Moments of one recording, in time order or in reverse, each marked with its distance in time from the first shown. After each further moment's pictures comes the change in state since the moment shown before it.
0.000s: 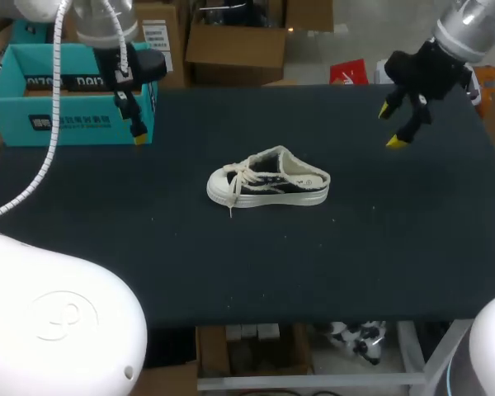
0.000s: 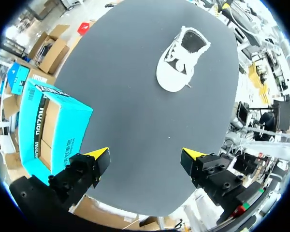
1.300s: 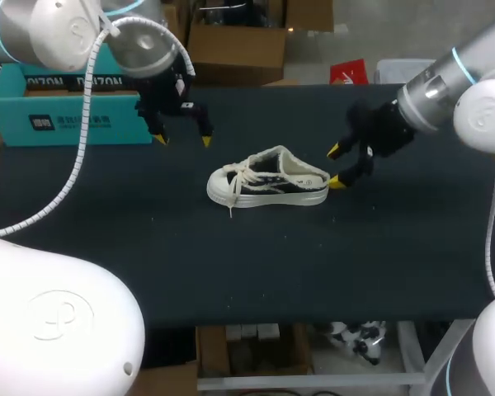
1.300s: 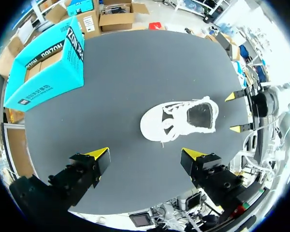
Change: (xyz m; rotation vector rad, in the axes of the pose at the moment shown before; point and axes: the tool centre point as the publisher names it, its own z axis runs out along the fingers) left arm 0.087 -0.084 0.013 0.215 0.064 -0.872; right arm 0.021 0.053 0.121 -0.298 -0.026 0.145
